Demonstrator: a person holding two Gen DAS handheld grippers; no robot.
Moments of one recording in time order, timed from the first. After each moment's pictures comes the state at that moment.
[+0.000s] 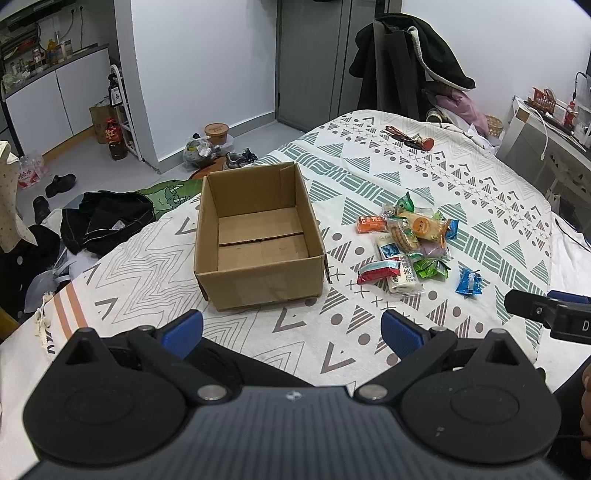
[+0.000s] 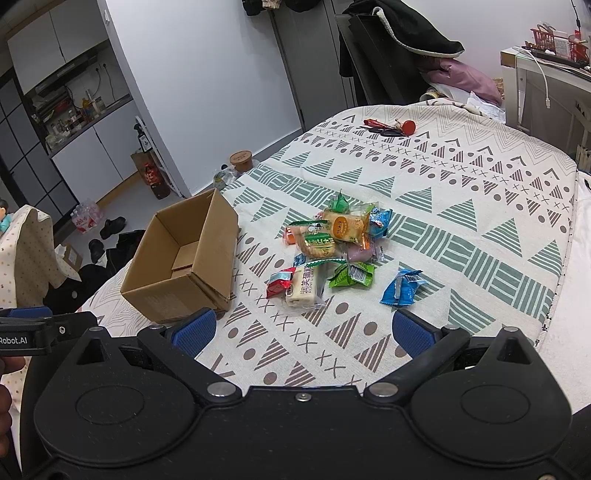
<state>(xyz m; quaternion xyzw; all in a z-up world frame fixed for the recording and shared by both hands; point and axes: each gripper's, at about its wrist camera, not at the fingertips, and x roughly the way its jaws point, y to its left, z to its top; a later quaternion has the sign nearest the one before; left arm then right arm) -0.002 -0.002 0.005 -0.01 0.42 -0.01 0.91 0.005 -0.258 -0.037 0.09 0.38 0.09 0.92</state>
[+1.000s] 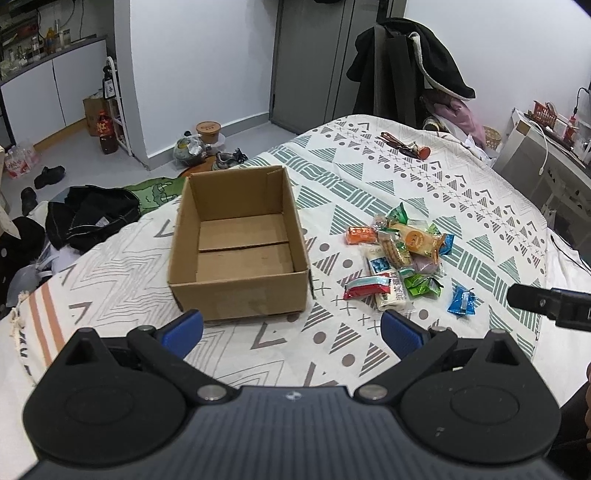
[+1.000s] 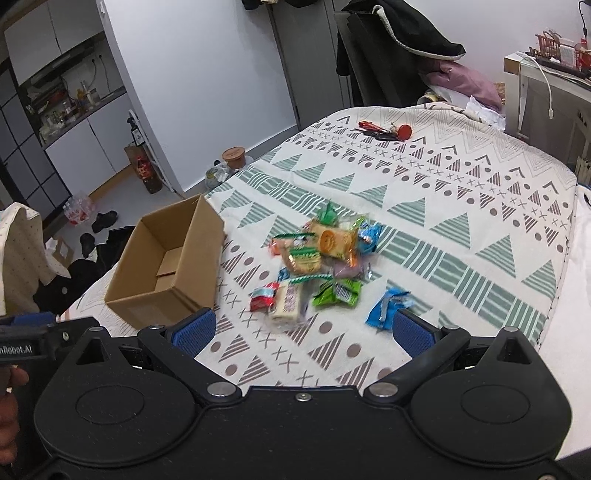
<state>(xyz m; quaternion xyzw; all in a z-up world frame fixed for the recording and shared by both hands) 0.027 -0.010 -0.011 -0.04 0.42 -0.02 0.91 0.038 -0.269 -0.030 0.07 0.39 0.08 0.91</state>
